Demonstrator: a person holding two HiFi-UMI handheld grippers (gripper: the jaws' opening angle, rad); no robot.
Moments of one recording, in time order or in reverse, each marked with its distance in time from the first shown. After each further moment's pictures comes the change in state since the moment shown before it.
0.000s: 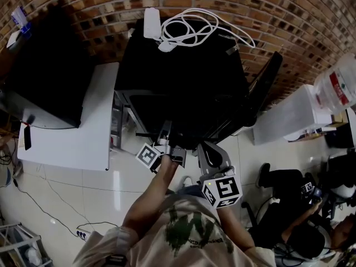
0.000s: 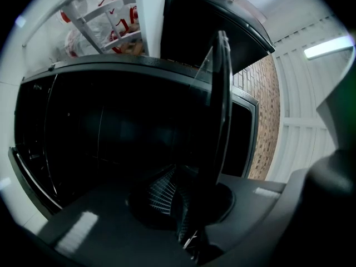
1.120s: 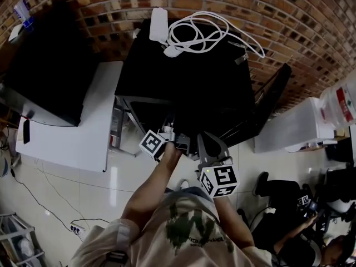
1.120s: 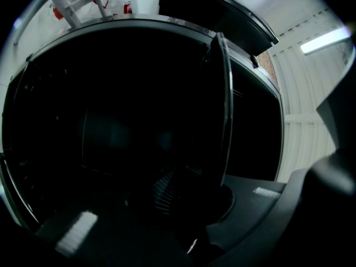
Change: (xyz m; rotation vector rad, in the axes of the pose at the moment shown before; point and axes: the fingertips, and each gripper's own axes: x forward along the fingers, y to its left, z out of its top) left arm 0.070 0.008 0.014 0.048 -0.044 -0.014; right arm 0.061 -0.036 0.002 0.024 0.006 0.011
